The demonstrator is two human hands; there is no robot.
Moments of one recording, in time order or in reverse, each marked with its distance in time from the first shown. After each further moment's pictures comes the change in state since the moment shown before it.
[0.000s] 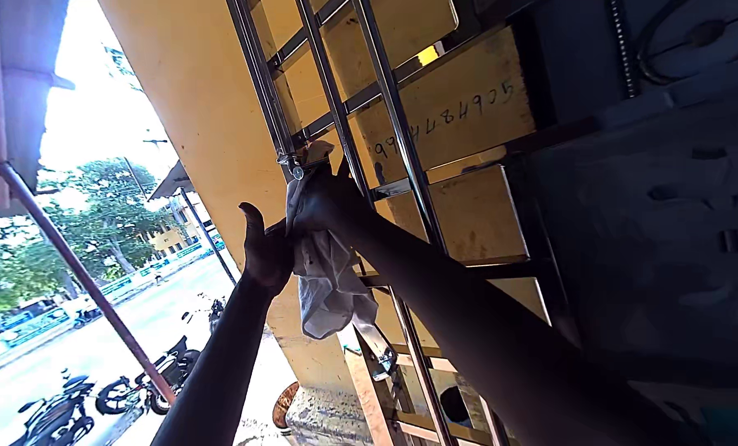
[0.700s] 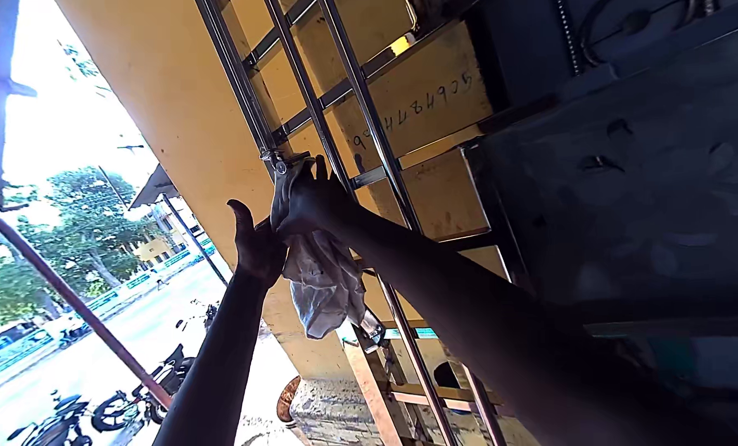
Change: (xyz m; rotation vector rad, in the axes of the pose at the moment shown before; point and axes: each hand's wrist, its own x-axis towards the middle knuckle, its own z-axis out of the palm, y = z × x) left_hand 0.002 -0.005 -0.003 0.011 0.014 0.031; right_hand -0.006 0.003 0.015 0.043 -0.024 -0.043
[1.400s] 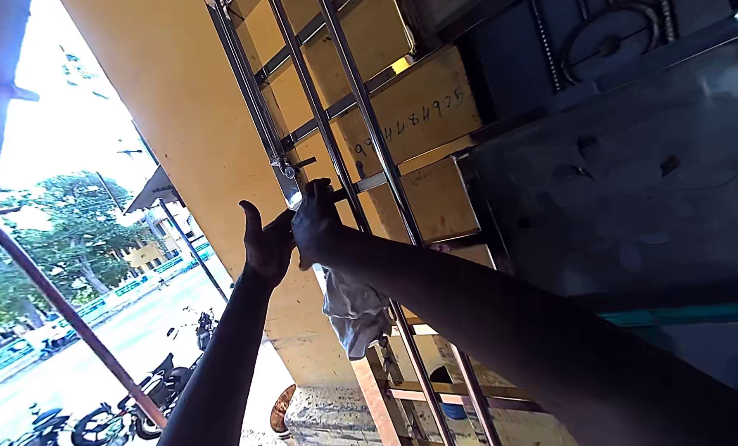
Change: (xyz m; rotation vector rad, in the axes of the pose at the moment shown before) left_hand -0.004 0.003 -0.002 0.047 -0.062 -0.048; right_hand 0.000 -0.011 0.062 -0.664 0.201 0.000
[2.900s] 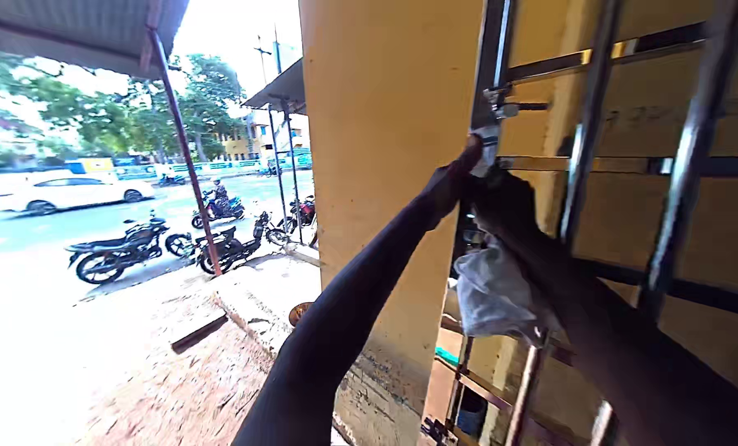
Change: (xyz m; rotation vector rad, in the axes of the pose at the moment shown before) left_hand -0.006 -0.007 0.010 0.080 0.125 -0.002; right_hand -0.026 0.007 0.025 0.891 0.025 0.302
